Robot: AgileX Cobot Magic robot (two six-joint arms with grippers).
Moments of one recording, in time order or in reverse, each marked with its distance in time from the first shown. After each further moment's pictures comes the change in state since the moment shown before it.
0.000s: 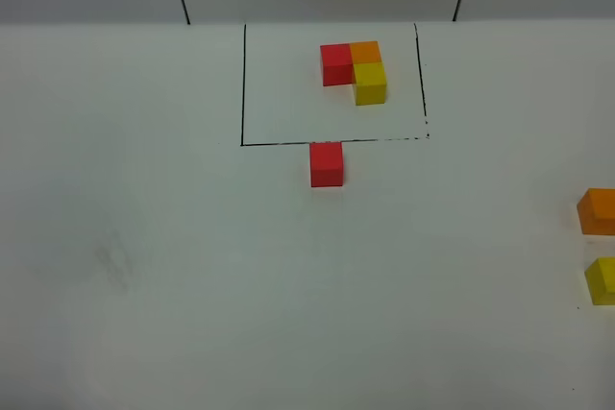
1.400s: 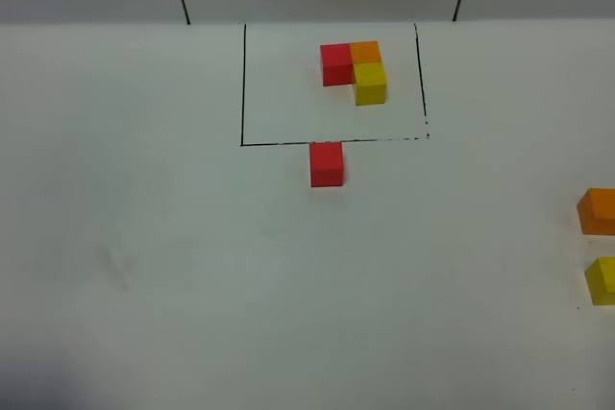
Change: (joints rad) left arm 0.000 0.257 -0.084 0.000 -0.014 0.059; right arm 0.000 0.000 0.000 0.000 0.000 0.001
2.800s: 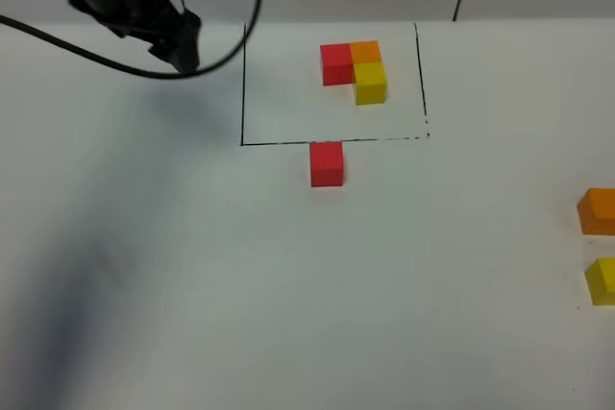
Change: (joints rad) left arm -0.191 1.830 -1.372 0.003 0.144 0.292; right arm 0.000 0.000 0.000 0.000 0.000 -0.001
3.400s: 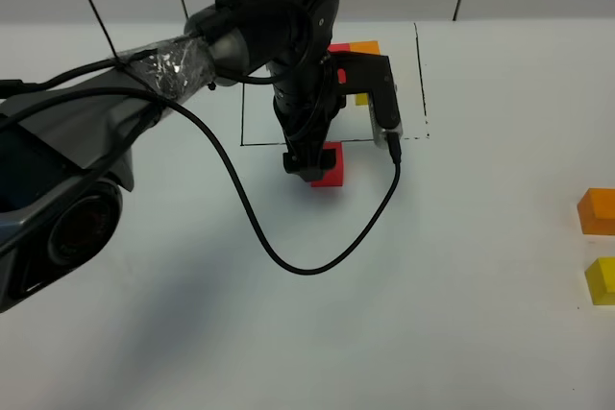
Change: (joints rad) left arm -0.413 0.281 -0.088 0.159 -0.103 0.433; right arm 0.000 0.000 0.000 0.000 0.000 0.000
